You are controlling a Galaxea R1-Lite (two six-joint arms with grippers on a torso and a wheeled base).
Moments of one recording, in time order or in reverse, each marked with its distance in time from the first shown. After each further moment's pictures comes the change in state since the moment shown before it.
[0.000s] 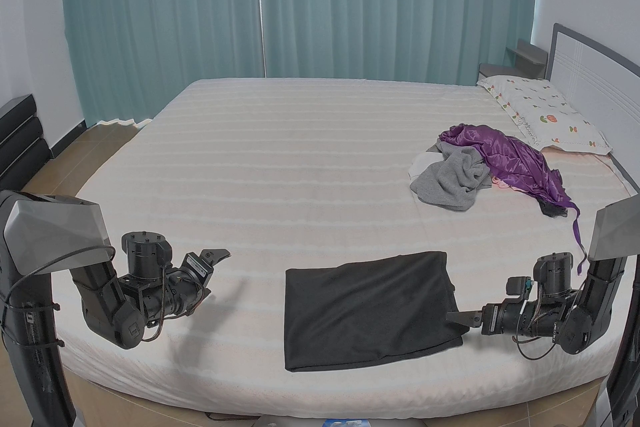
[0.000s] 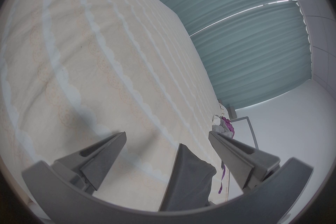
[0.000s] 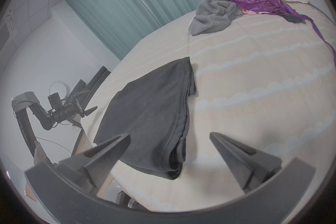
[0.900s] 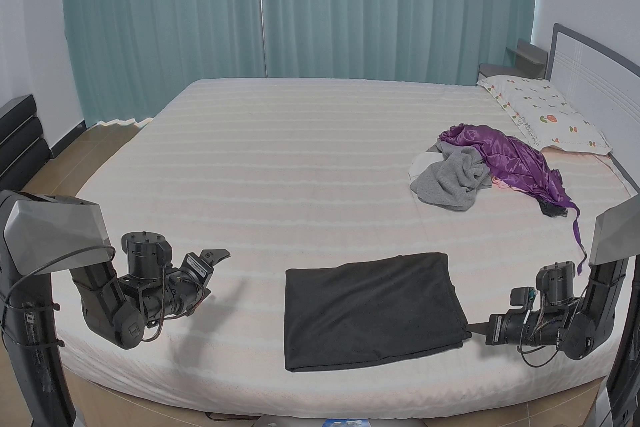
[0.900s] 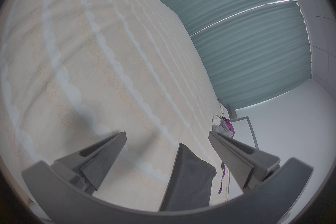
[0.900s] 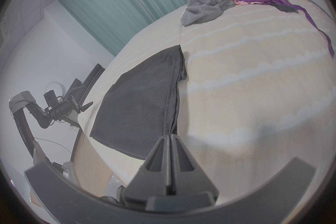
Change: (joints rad) left arm 0.000 0.000 0.001 0.000 0.000 0.000; right arm -0.013 0.014 0.059 -0.004 -0.014 -0.001
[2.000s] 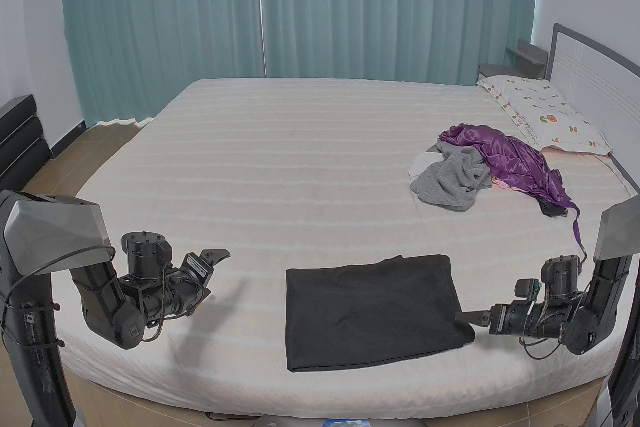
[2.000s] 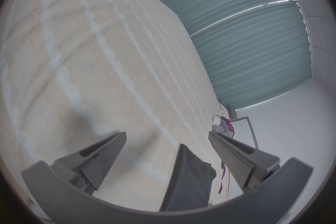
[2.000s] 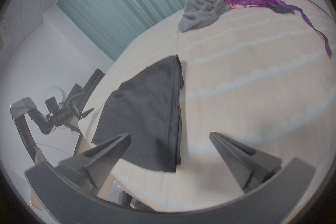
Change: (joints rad) left arm 0.000 0.000 0.000 0.000 0.000 0.000; right arm -0.031 -0.020 -0.016 -0.006 0.008 0.026
